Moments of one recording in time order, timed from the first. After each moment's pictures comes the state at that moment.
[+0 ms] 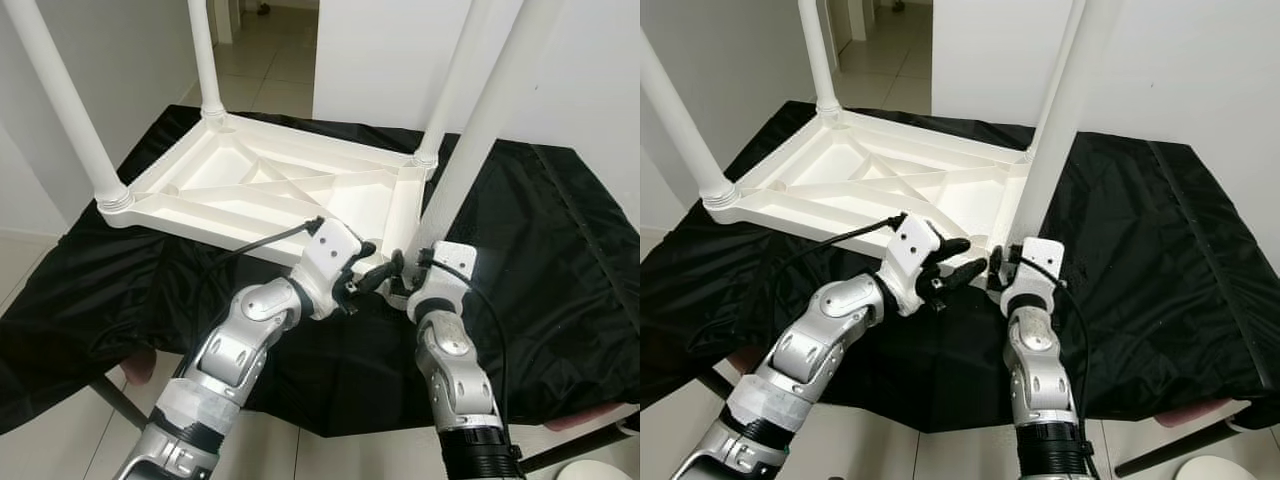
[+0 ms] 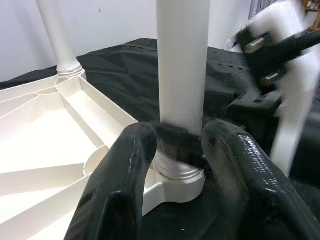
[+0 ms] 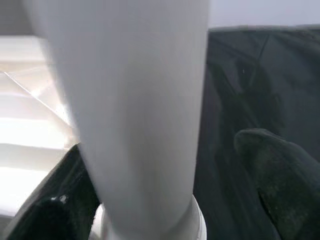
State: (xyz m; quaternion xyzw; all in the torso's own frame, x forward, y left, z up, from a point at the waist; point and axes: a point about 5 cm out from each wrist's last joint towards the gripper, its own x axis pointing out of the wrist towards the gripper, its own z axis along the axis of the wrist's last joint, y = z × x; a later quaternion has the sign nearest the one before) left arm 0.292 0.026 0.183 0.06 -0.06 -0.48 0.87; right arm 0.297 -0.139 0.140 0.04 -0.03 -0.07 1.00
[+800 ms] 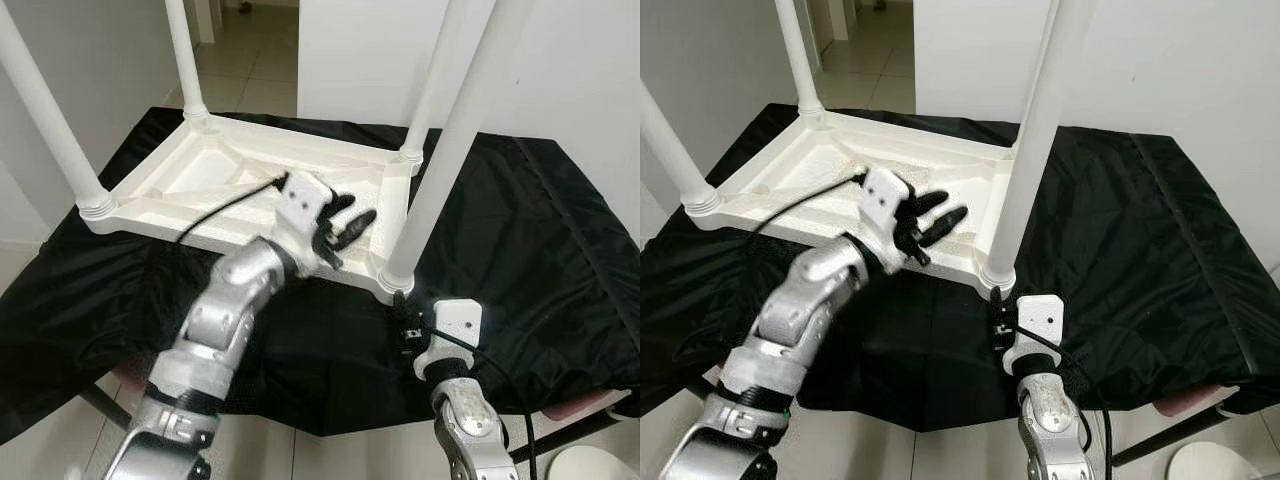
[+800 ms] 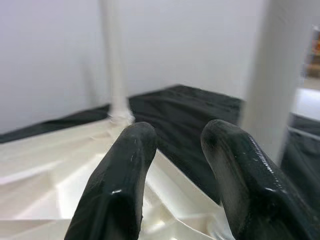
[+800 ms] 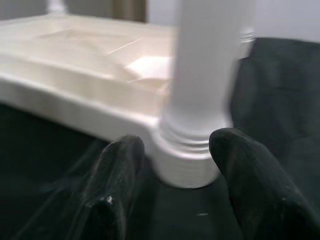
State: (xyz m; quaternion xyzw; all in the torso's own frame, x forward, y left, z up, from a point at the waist) left arm 0.322 0.061 0.229 0.01 -0.14 -0.41 0.90; right arm 0.238 -0.126 0.113 -0.02 -0.04 0.07 1.00
